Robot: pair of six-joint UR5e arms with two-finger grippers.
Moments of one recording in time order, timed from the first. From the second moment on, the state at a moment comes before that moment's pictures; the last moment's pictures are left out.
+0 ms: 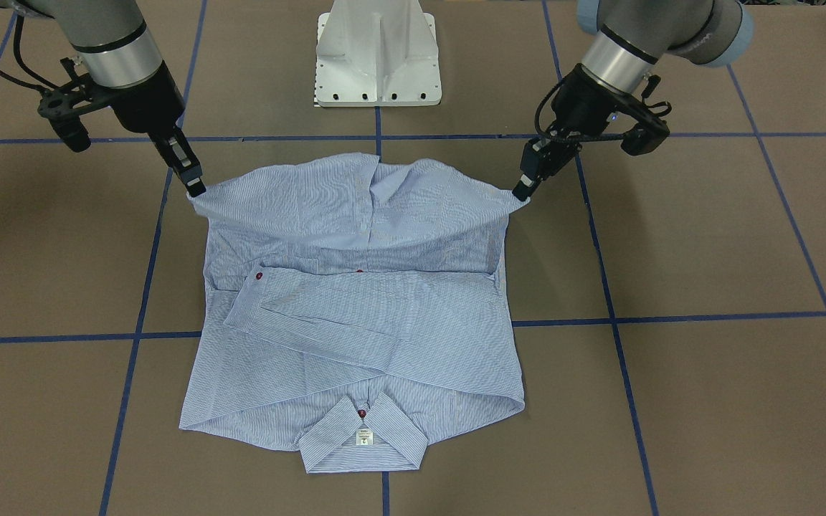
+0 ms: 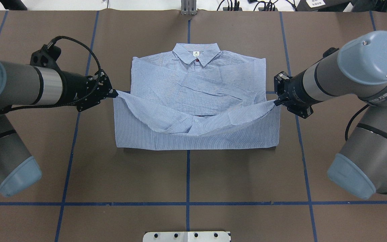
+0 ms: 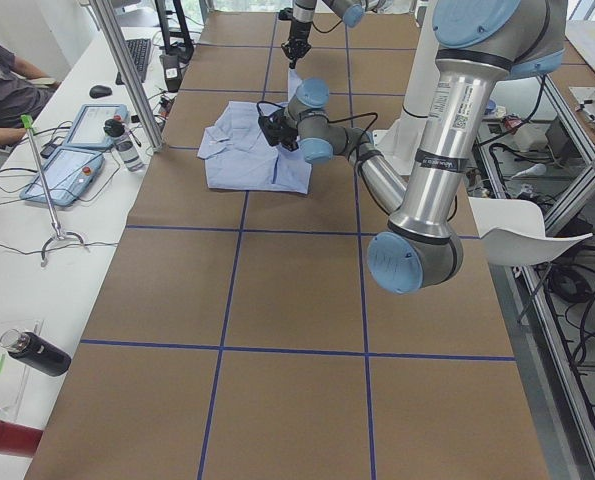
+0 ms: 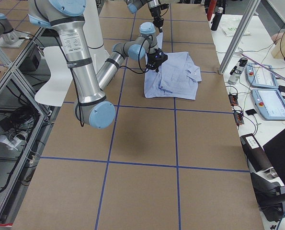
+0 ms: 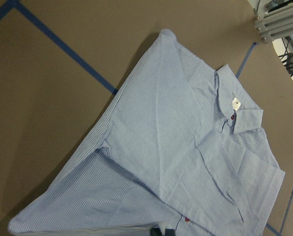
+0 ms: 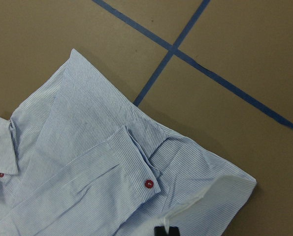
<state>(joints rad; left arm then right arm) -0.74 -1.89 -1.94 -2.13 -1.87 -1.88 0.75 -1.22 2.09 -1.61 1.90 2.02</state>
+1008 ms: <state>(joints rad) -0.85 -2.12 -1.52 -2.25 -1.87 -1.76 0.87 -1.03 1.69 -1.54 1.90 1.84</state>
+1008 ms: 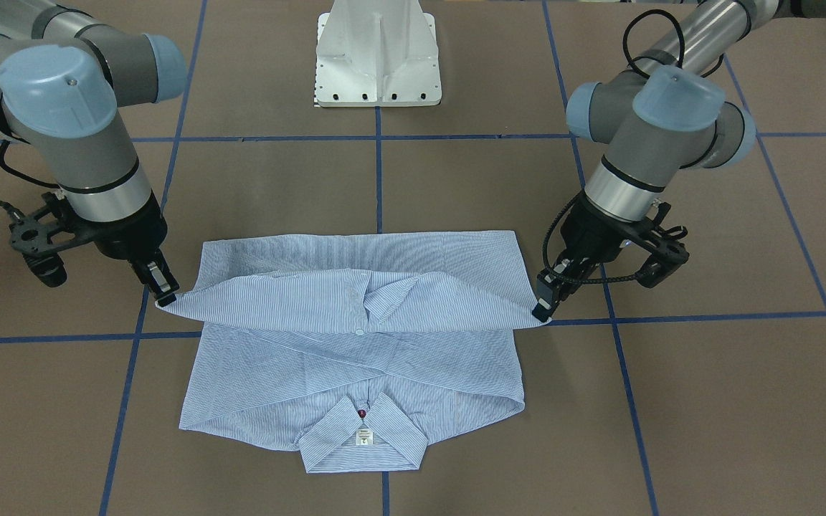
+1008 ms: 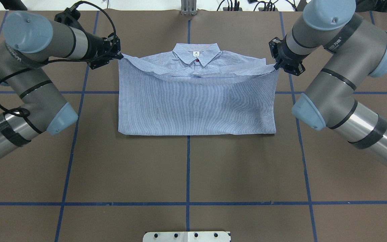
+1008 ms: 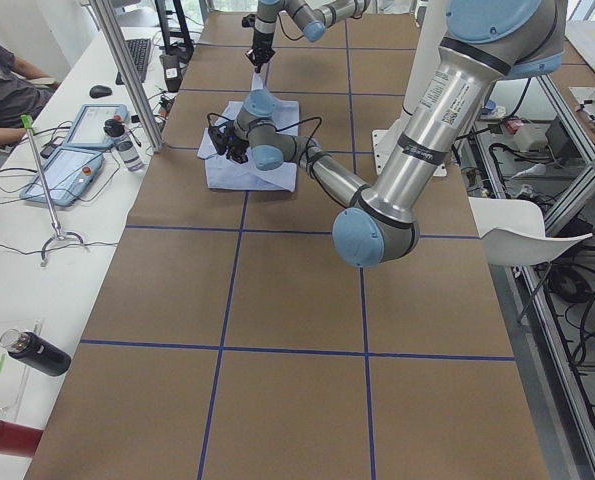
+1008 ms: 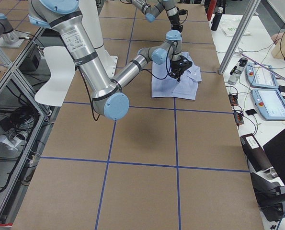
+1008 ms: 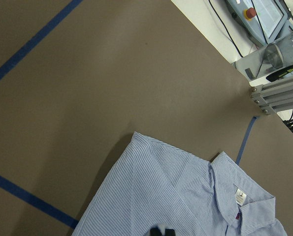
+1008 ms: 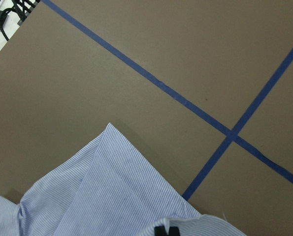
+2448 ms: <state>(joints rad) -0.87 -2.30 -1.08 -2.48 -1.77 -1.62 0.93 -0.85 1.21 -1.17 2.02 1.74</state>
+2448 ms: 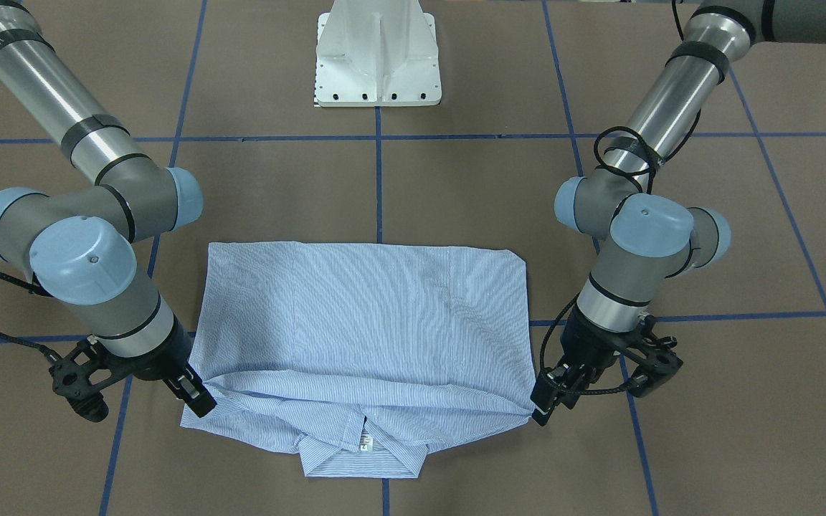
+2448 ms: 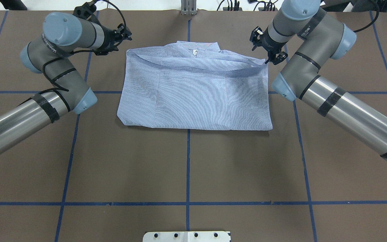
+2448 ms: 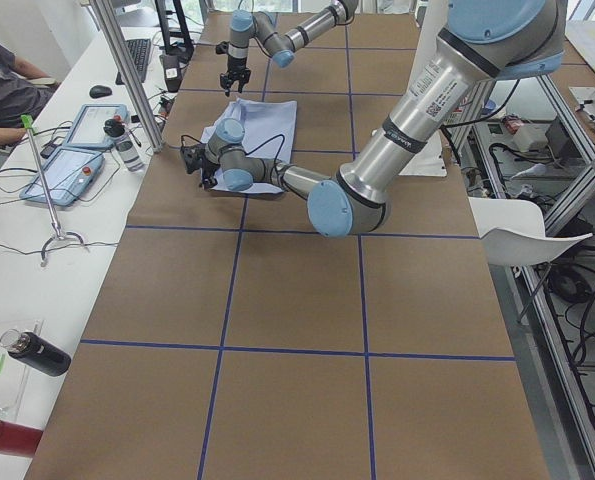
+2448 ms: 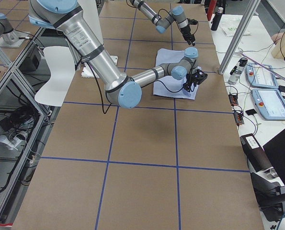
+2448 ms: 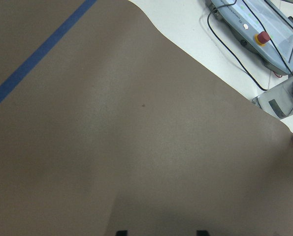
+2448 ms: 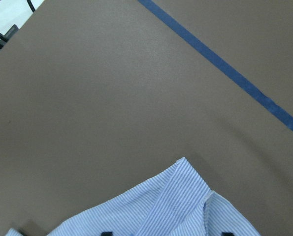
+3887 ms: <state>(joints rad) -0.89 -2.18 -1.28 -2.46 -1.85 -1.61 0.58 -1.35 1.75 -1.10 1.77 1.90</state>
